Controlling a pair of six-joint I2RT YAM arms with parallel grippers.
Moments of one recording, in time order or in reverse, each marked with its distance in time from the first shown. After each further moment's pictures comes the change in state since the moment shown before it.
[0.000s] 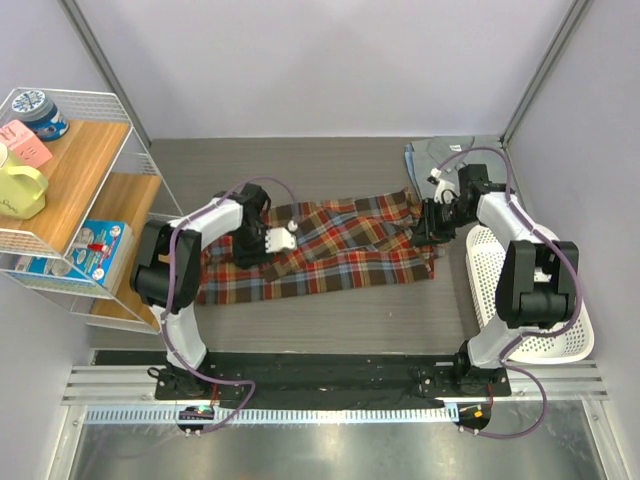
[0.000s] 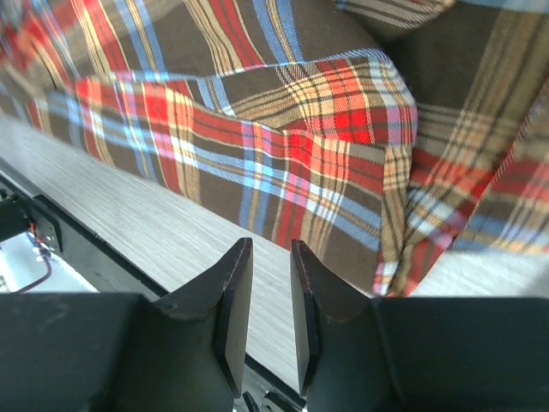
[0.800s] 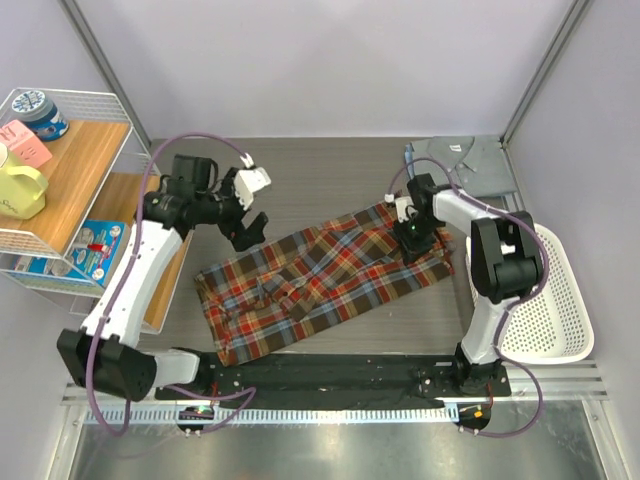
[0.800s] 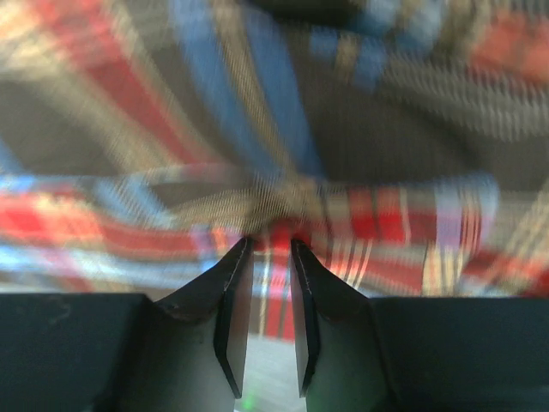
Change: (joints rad) left arm 0.061 -0.546 0.107 -0.112 0.445 -0.456; right arm 0.216 0.166 0.026 -0.013 0.401 -0.169
